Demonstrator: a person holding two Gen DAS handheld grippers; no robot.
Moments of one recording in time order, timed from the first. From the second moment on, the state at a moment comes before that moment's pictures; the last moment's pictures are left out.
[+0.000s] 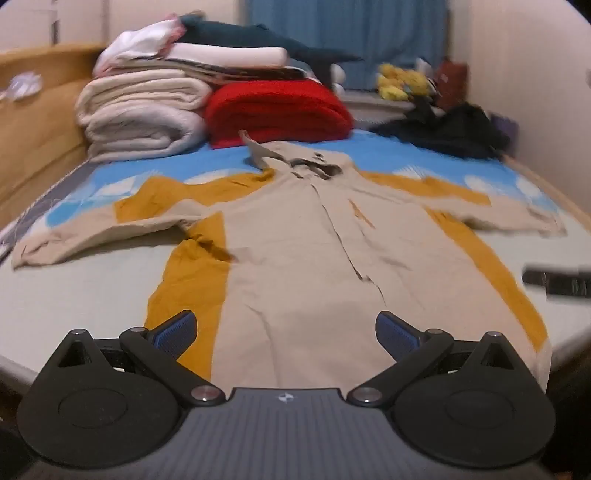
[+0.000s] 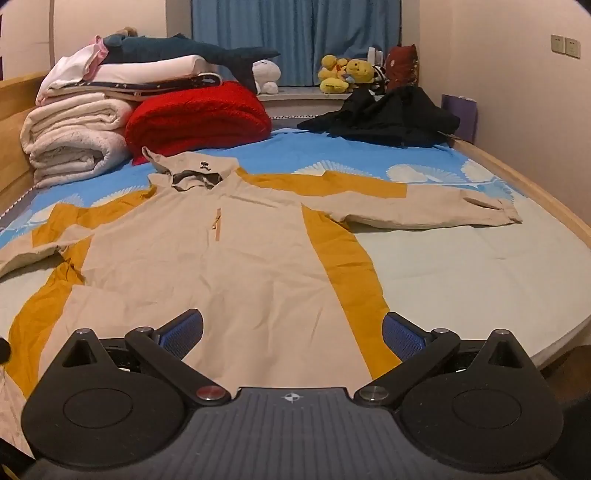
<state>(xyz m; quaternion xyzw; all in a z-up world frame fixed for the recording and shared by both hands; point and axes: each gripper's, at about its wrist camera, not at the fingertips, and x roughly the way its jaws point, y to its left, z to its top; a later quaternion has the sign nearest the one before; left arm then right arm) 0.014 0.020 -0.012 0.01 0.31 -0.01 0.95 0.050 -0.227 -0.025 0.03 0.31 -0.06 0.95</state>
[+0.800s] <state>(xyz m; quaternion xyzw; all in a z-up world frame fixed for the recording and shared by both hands) 0.017 0.019 -0.011 0.02 0.27 -0.01 0.96 0.091 -0.221 0.007 0.03 0.26 -0.03 0.97</state>
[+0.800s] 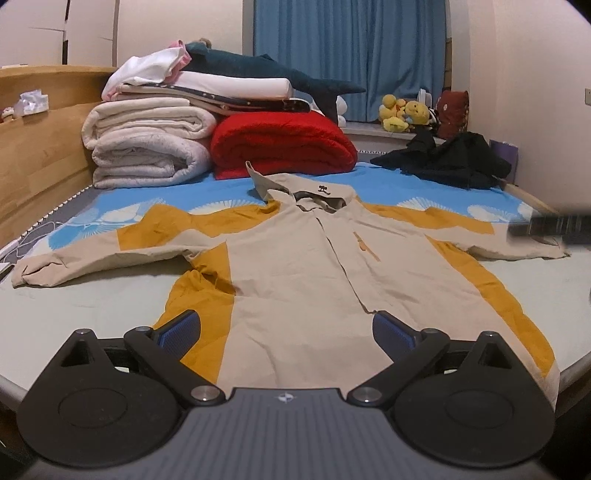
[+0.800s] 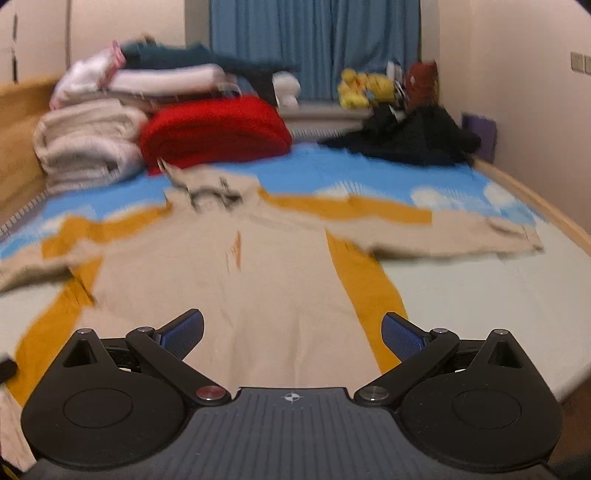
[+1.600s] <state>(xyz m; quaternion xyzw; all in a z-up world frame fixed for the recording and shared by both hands) 0.024 0.010 -0.022 0.03 0.30 -0.03 0.95 0.093 -0.253 -0.021 0.09 0.31 -0.05 0.95</state>
